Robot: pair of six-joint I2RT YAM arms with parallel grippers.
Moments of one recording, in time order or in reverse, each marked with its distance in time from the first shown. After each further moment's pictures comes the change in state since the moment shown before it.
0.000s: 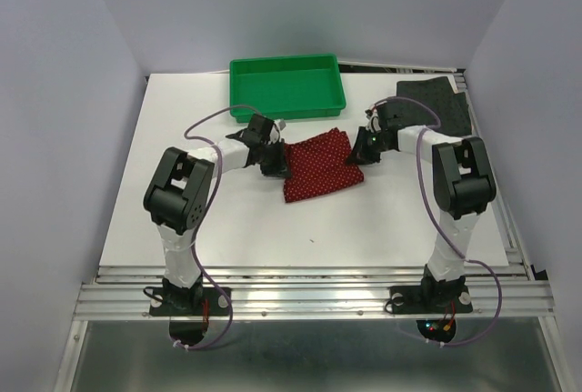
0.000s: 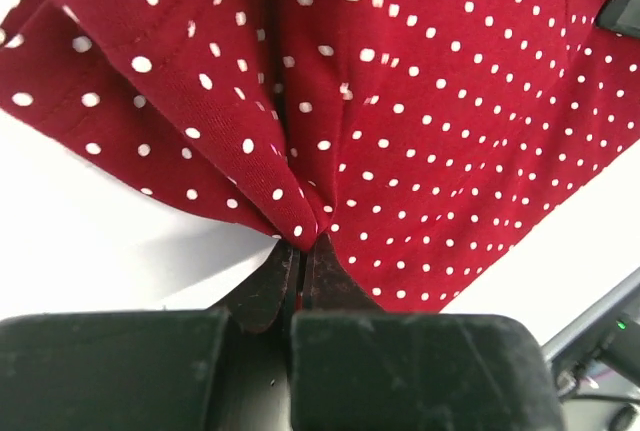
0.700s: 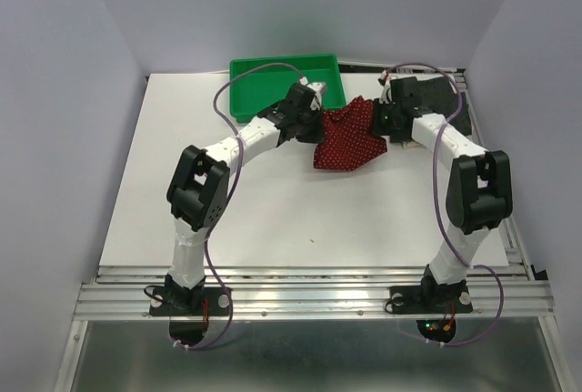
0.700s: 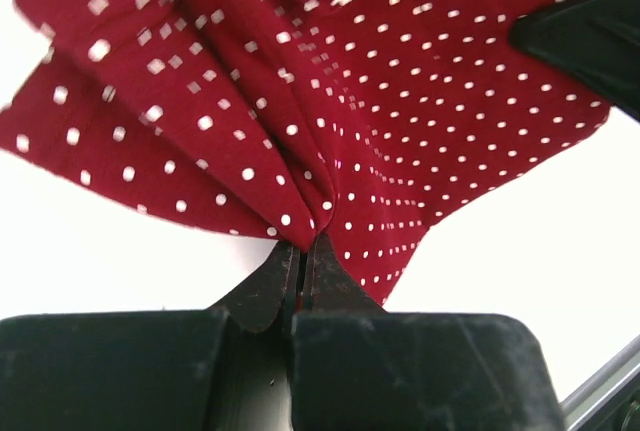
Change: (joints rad) left arm -0.183 0.105 0.457 -0.132 -0.216 0.071; right arm -0.010 -0.158 0.095 -0.048 0.353 -0.274
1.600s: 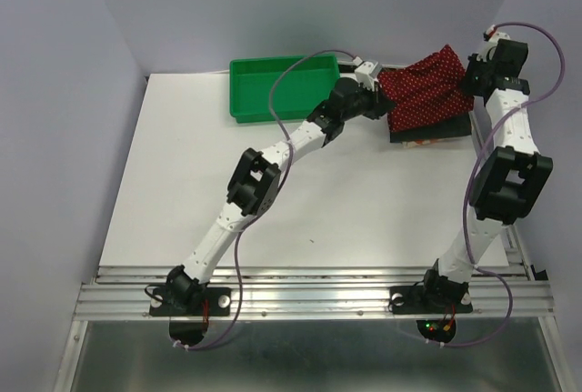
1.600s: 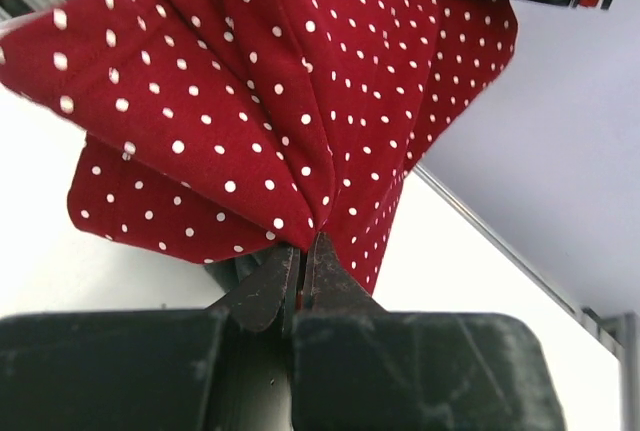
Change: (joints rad) left arm -0.117 0.579 0.753 0.515 0.159 -0.048; right arm -0.475 0.077 0.451 -0.069 -0.026 -0.175
